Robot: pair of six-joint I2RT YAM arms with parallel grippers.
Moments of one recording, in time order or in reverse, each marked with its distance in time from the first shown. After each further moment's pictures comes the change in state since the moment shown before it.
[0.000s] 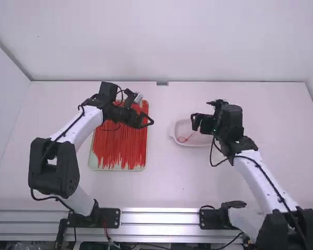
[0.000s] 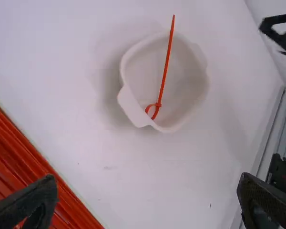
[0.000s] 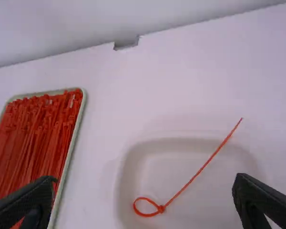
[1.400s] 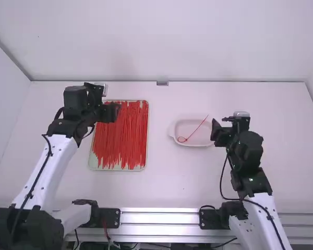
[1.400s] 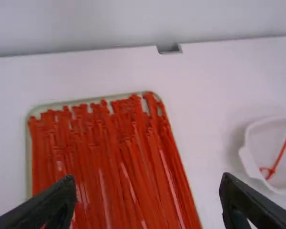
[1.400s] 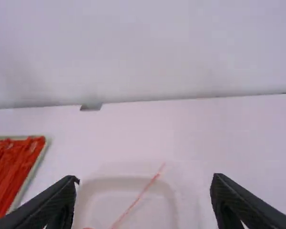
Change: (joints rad) left arm 0.119 -0.479 -0.202 0.161 -0.562 -0.154; right arm -0.094 -0.473 -0.248 0.087 0.187 -0.210
